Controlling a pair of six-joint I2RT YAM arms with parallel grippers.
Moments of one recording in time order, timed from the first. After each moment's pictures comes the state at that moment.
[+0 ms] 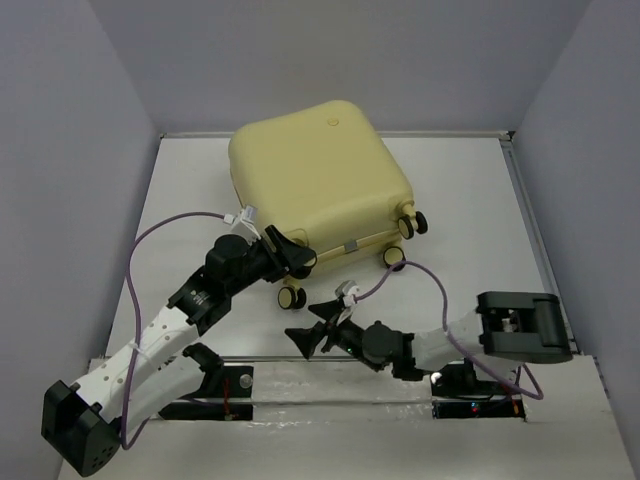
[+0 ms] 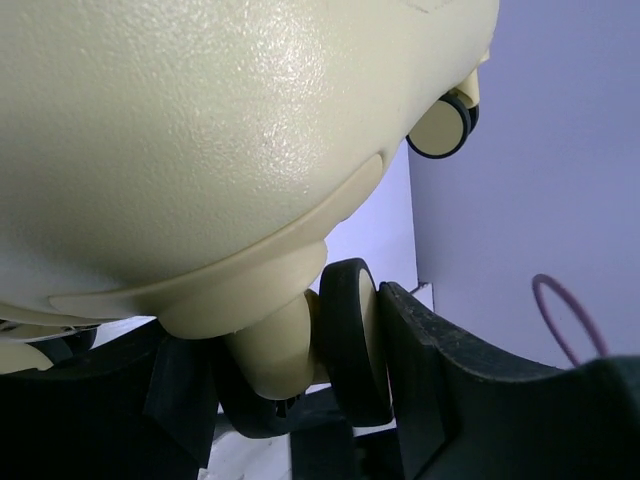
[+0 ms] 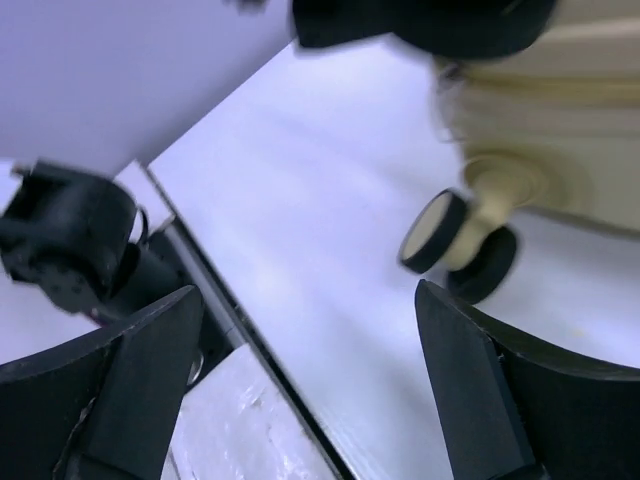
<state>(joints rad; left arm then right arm) -0.63 0.79 0.58 -0.11 0.13 -1.04 1.49 1.60 0.43 1.16 0.55 0.42</state>
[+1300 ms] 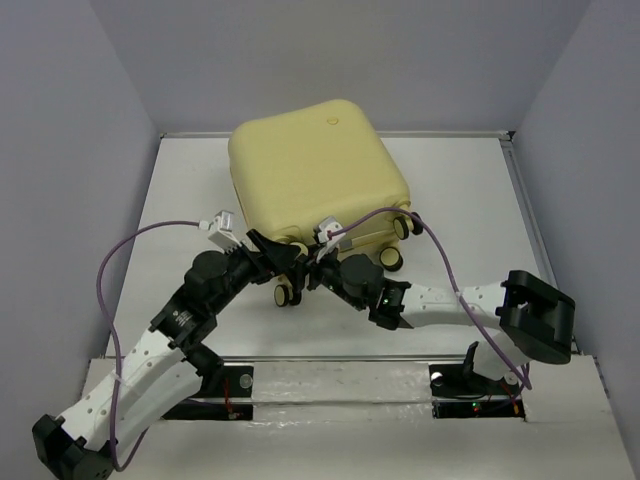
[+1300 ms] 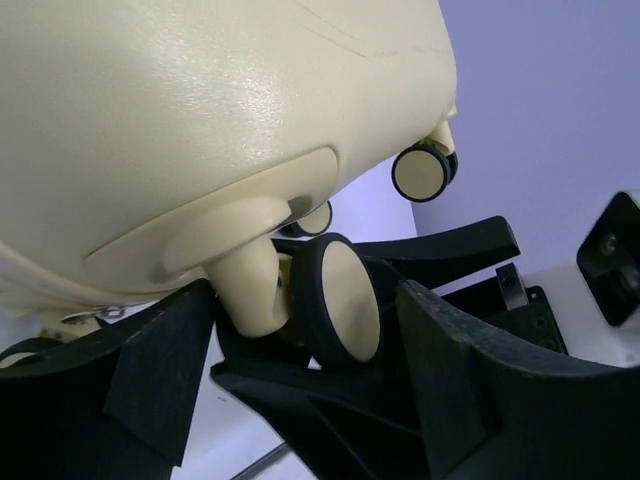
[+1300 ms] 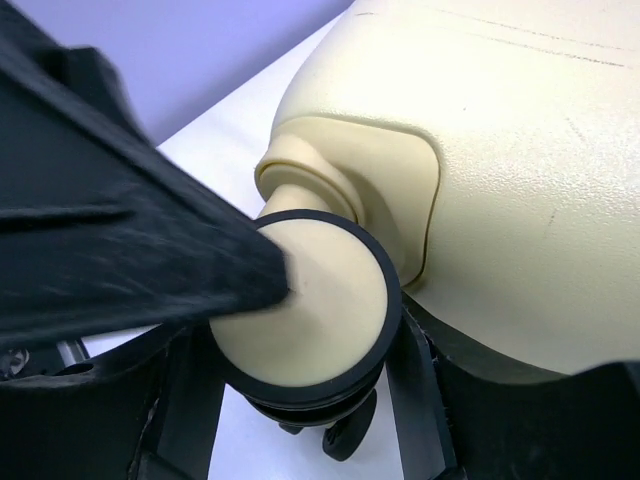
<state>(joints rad) -0.63 0.61 0.51 -0.09 0.00 -0.97 1.16 1.51 0.80 0.67 0.34 0.24</state>
